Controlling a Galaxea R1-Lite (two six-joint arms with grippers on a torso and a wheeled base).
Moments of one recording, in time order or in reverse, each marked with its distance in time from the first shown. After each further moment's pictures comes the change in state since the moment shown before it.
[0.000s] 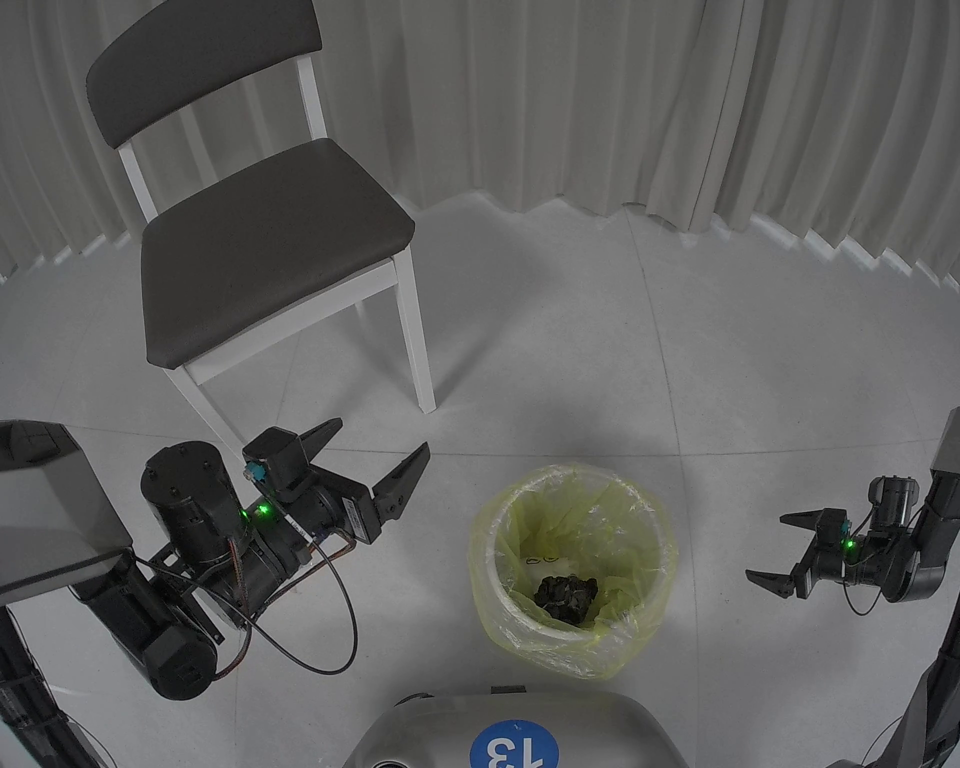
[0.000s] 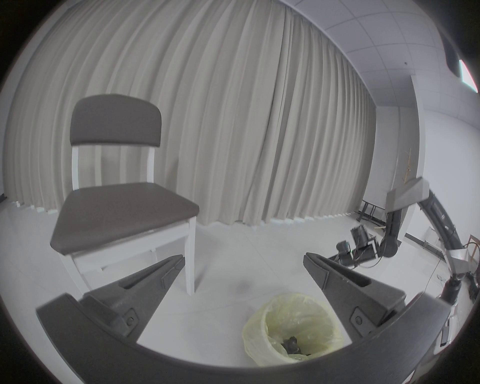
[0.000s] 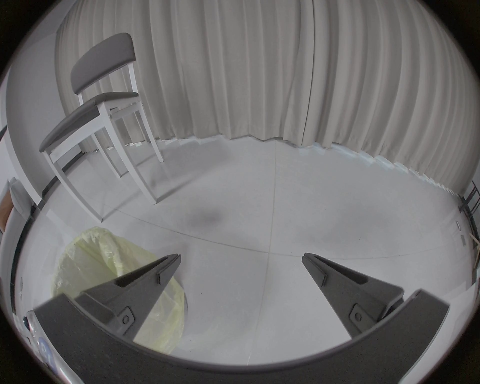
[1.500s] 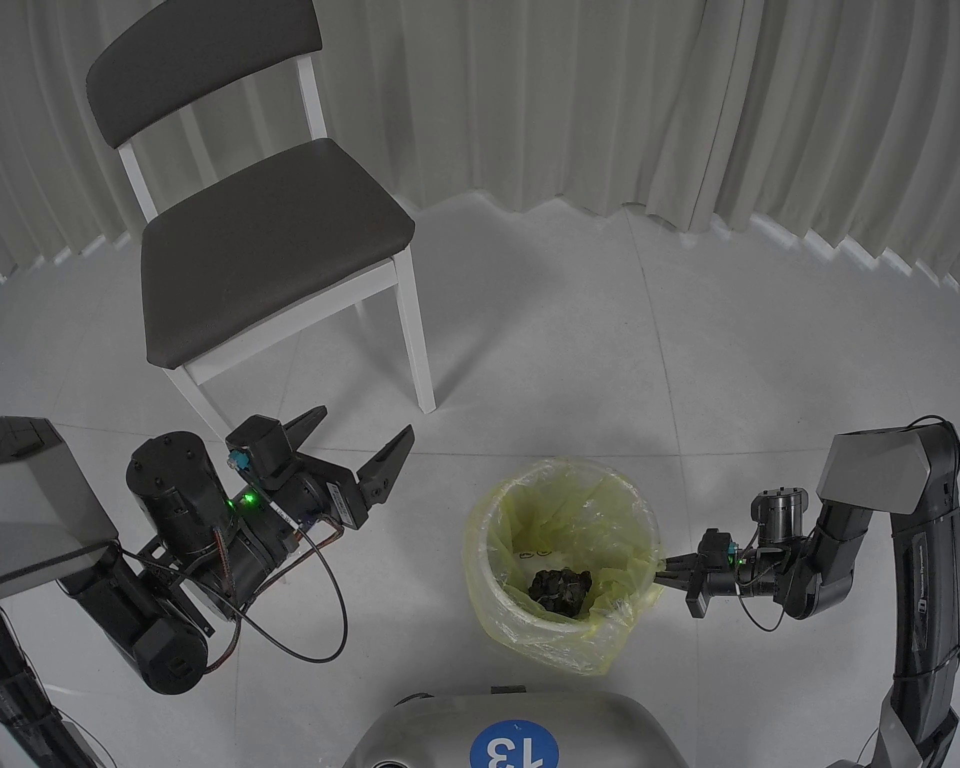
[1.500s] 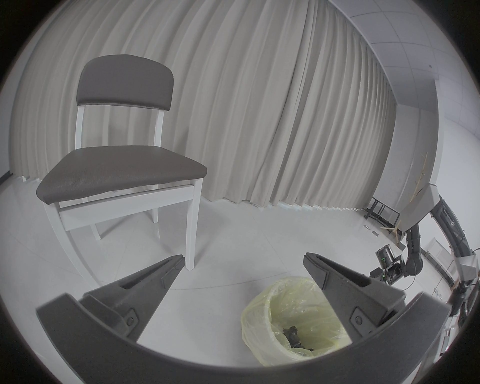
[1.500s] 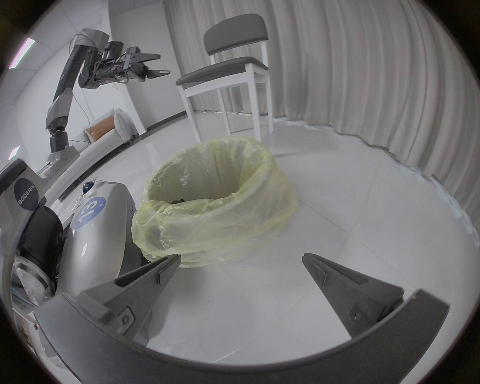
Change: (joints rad) left arm 0.025 -0.026 -0.003 0.000 0.011 -0.018; right arm 0.373 0.274 -0.264 -0.042 0.010 0.027
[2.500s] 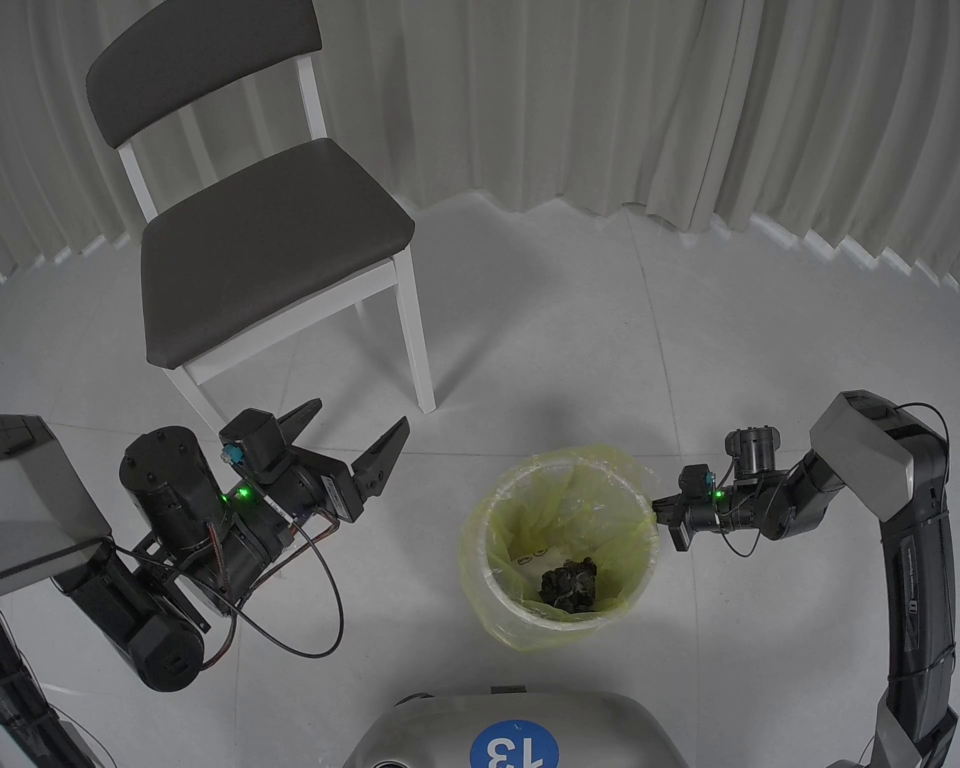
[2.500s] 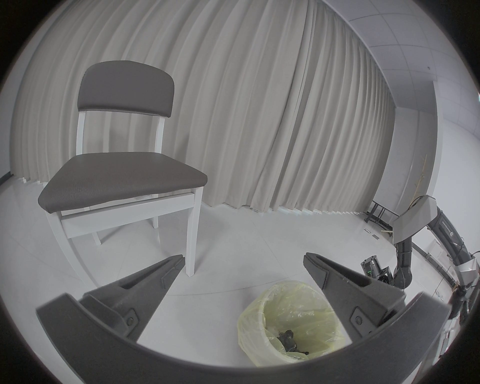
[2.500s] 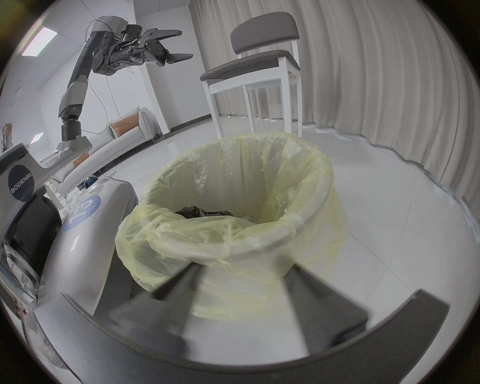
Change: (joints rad) left arm 0.007 -0.014 -0.005 0.000 0.000 0.000; right arm -0.014 0.067 -0.565 0.534 -0.015 0.054
